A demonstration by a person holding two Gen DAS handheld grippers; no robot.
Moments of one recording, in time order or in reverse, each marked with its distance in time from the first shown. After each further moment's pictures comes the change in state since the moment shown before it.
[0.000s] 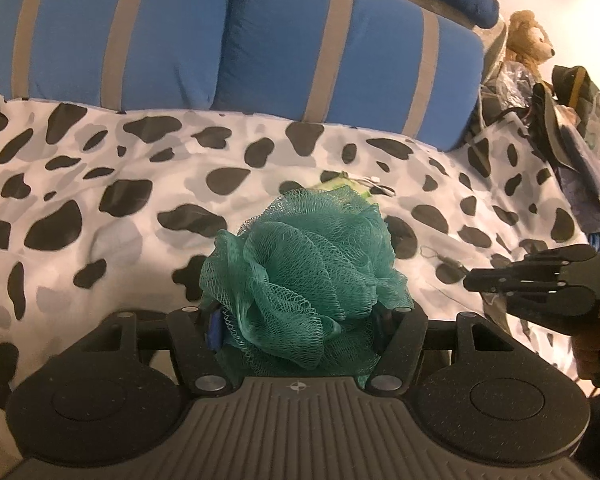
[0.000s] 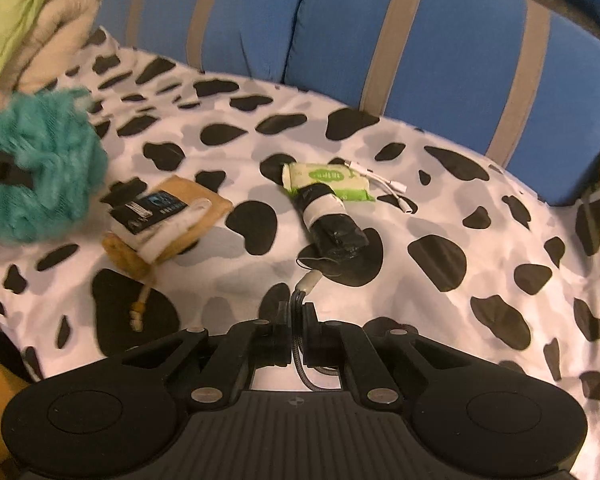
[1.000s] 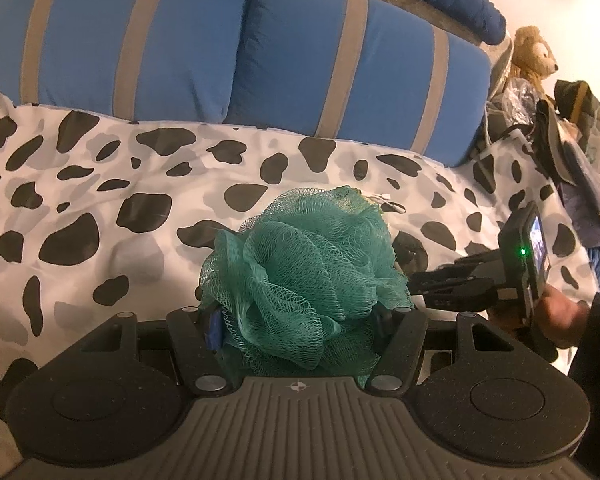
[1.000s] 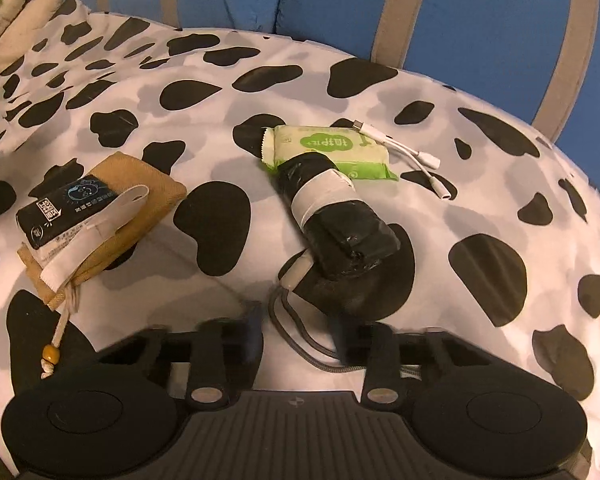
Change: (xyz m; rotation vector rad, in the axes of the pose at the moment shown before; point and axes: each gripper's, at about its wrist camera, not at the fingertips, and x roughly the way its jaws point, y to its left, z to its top) left arm -0.008 0.025 0.012 -0.024 -0.032 -0.002; right arm 0.124 -0.019 0.020 0.005 0.117 0.006
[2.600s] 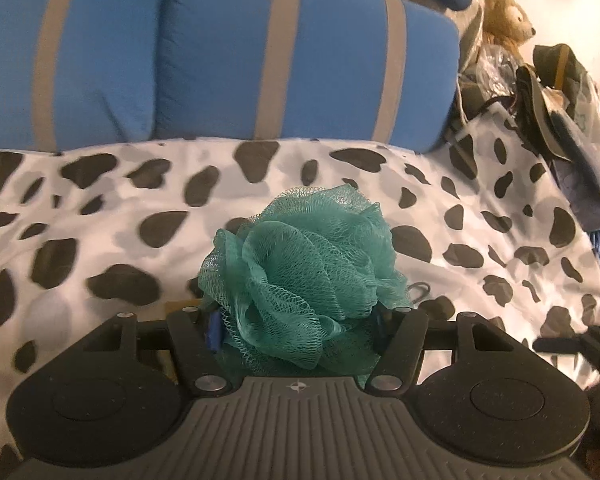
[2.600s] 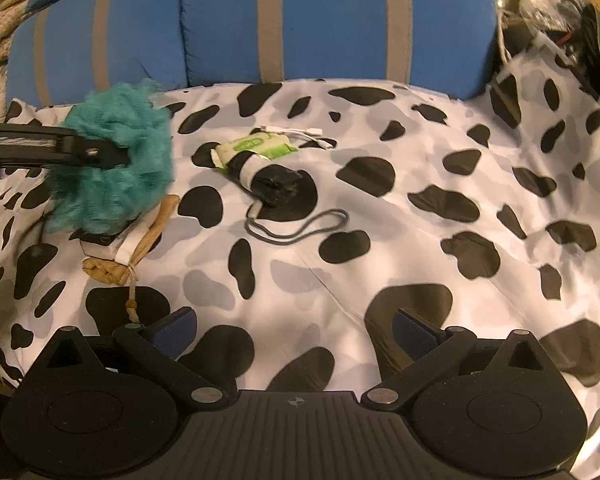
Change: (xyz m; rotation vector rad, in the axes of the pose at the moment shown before) left arm 0.065 -0.069 0.031 0.119 0.011 -0.017; right arm -0.147 0.014 -0.074 0.347 -0.077 -0.126
